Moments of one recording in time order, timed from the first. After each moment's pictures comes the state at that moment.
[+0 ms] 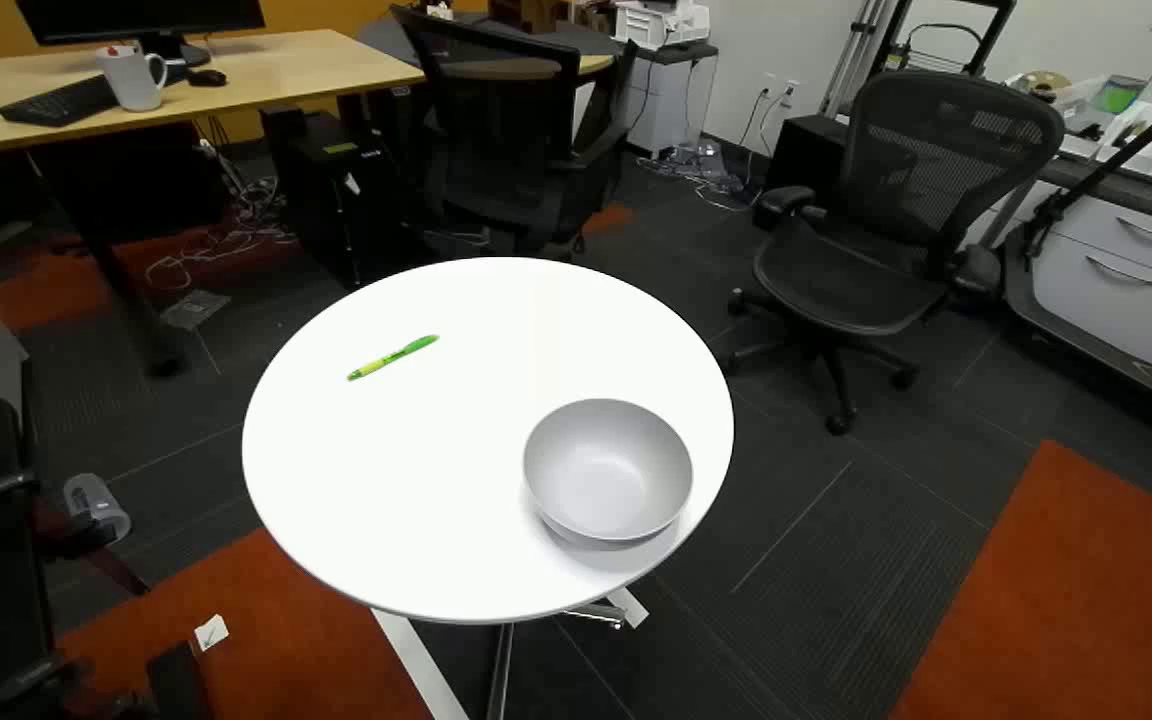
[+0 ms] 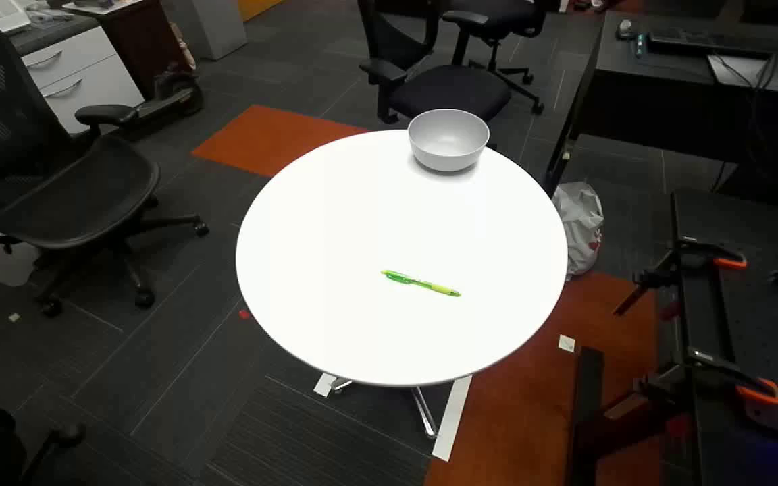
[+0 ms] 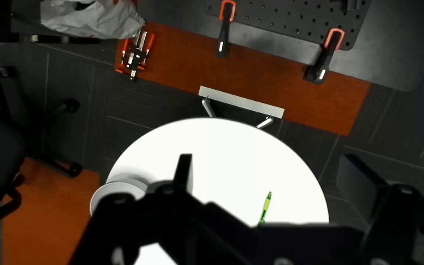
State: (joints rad) arm 0.04 -0.95 0.00 -2.50 -0.13 1.55 -0.21
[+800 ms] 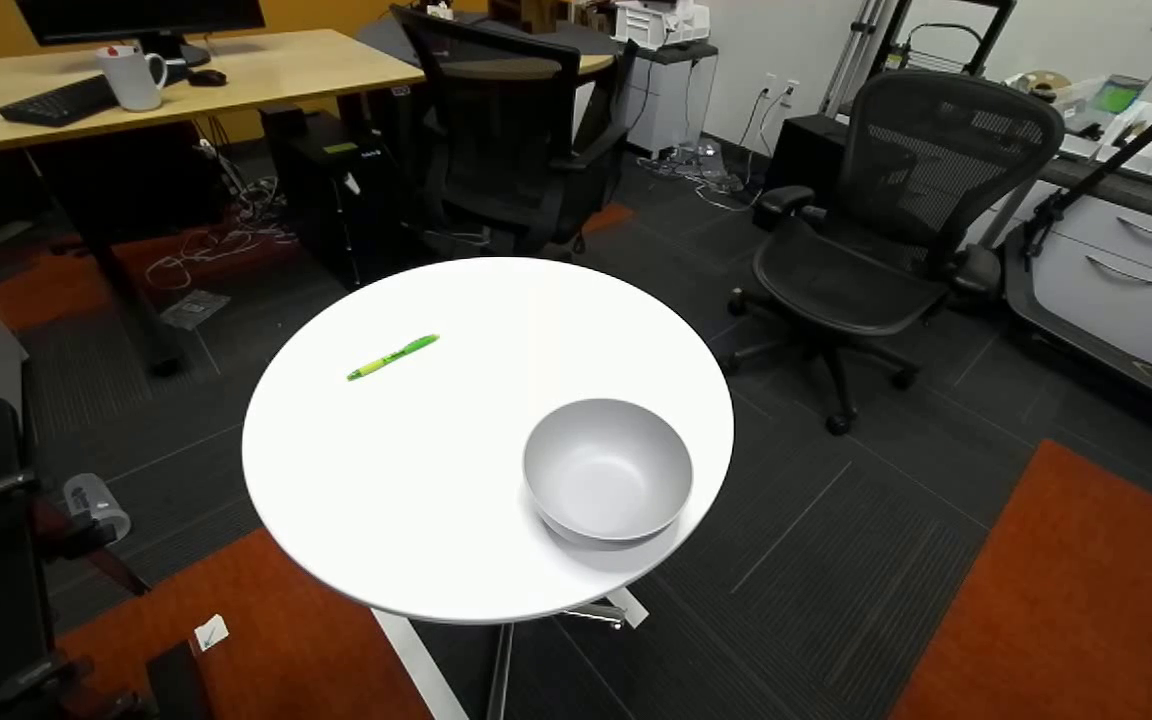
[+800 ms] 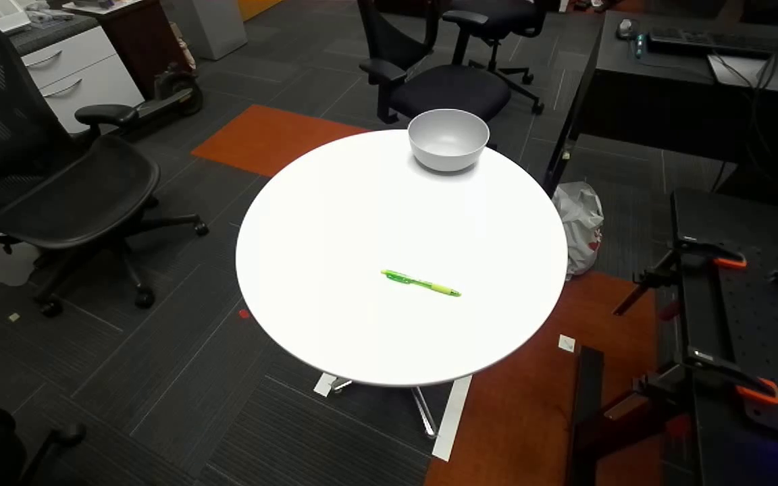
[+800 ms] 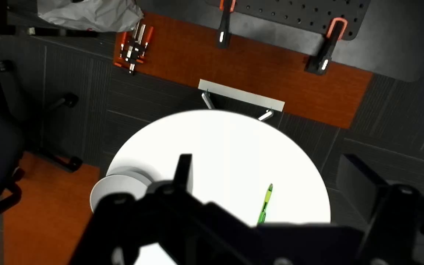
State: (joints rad) arm 0.04 -0.93 0.00 -2.50 -0.13 1.59 -0.21
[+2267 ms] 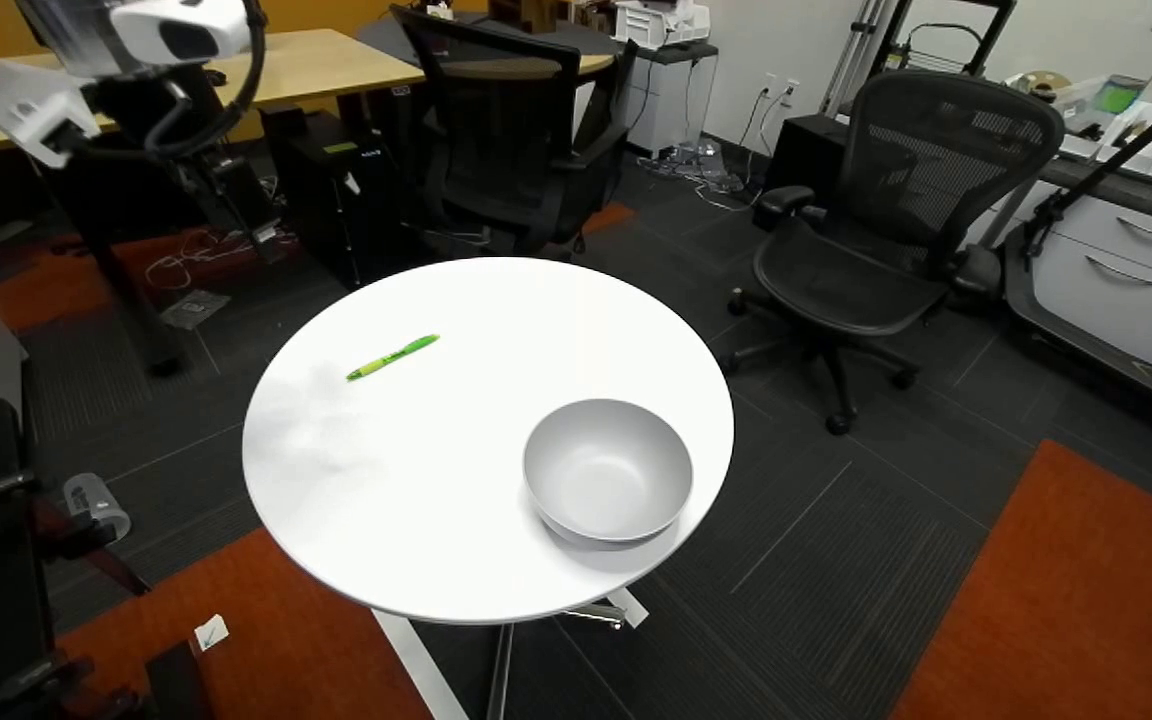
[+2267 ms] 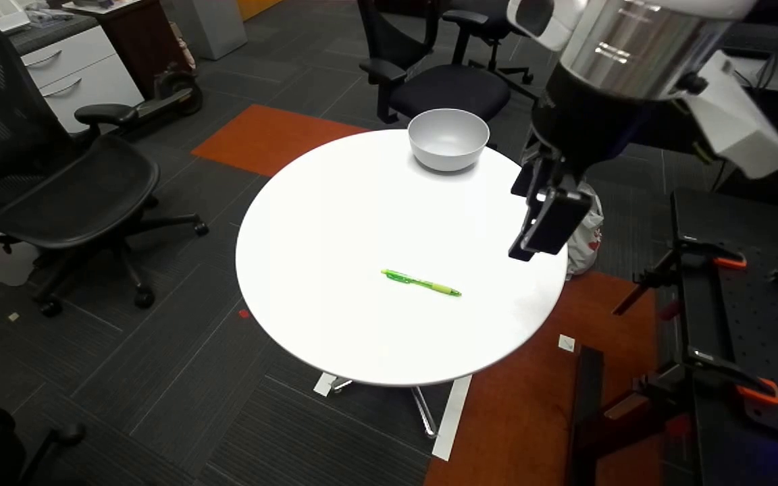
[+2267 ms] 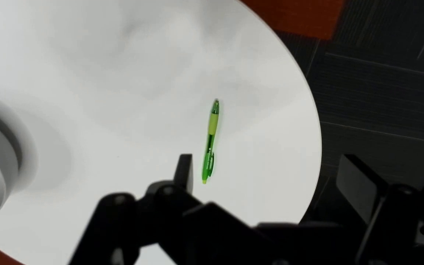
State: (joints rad) arm 0.12 -0.11 0.11 -2.58 -0.02 2.64 0.07
